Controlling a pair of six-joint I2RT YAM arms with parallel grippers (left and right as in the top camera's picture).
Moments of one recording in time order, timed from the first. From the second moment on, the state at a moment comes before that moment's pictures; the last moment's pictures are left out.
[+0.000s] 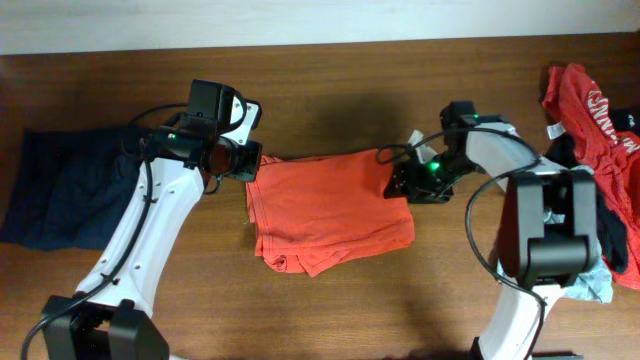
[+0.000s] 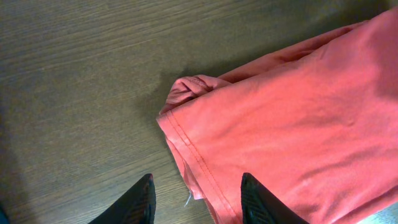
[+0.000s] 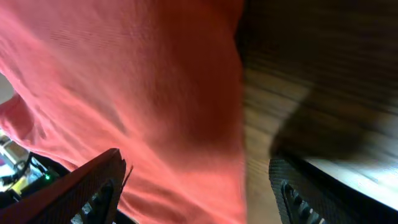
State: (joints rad) left arm -0.22 1.64 1.39 -0.86 0.09 0.06; right arm 0.02 2.07 1.38 -0.96 -0.59 -0.06
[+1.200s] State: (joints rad) left arm -0.22 1.59 1.39 -0.88 0.04 0.06; right arm 0.08 1.99 1.95 -1.51 0.01 0.11
